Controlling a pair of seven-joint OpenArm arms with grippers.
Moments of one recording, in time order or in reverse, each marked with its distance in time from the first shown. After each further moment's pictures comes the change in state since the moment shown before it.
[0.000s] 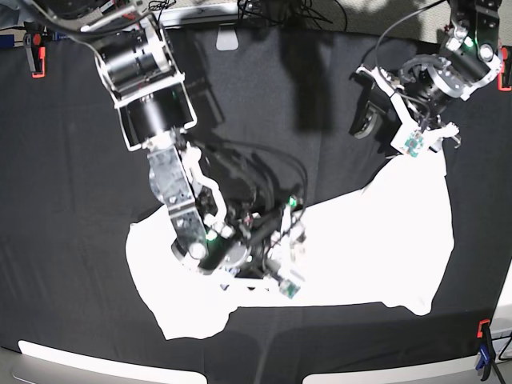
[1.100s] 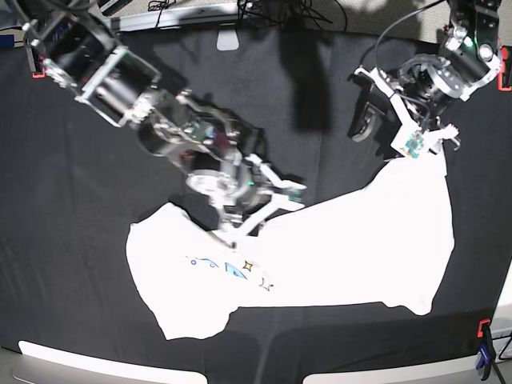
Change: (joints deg) left arm 0.0 0.0 0.0 0.0 0.0 0.0 -1.9; right arm -1.1 11.4 -33.9 -4.9 -33.1 -16.2 20.8
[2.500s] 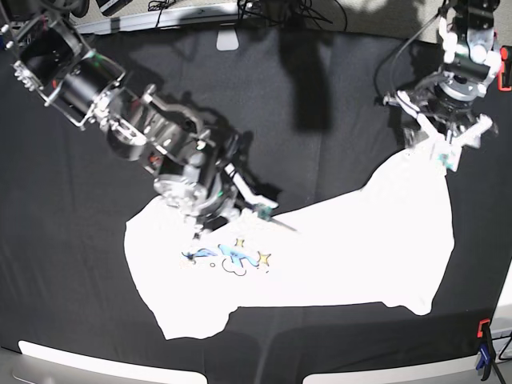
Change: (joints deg) left arm -0.2 0.0 0.0 -3.6 10.8 21.6 7.5; right arm 0.3 11.0 0.8 20.8 13.5 0.0 -23.5
